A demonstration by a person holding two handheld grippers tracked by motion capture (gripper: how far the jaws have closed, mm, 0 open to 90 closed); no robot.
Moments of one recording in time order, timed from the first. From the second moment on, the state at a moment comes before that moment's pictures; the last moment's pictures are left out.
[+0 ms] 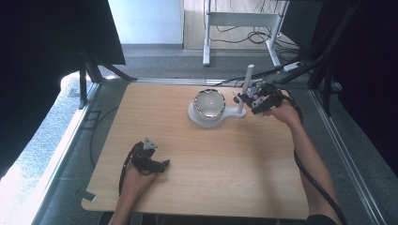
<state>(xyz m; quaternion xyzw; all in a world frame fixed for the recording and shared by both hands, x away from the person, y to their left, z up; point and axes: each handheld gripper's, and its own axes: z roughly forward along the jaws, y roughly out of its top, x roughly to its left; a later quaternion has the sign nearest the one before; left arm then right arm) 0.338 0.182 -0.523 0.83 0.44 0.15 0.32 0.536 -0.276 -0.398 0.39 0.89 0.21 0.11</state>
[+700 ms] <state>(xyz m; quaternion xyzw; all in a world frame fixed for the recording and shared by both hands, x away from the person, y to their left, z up) 0.338 0.182 -0.523 0.83 0.44 0.15 0.32 0.509 -0.276 -0.395 0.36 0.90 0.21 0.14</state>
